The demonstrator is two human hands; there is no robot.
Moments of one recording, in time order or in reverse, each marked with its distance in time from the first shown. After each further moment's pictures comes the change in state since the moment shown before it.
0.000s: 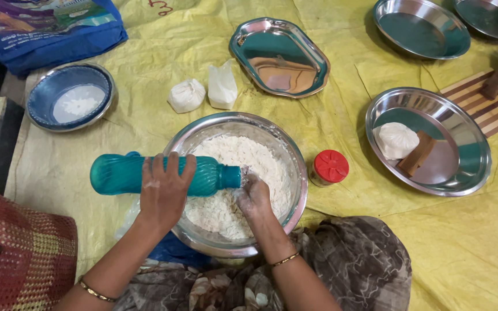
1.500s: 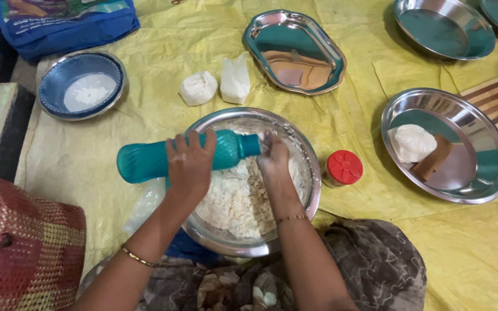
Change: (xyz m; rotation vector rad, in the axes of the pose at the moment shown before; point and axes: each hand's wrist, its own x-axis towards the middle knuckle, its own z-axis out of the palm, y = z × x) left_hand 0.037 0.009 0.040 0.011 0.069 -0.179; right_hand 0.135 -0.054 0.007 0.121 0.054 -0.160
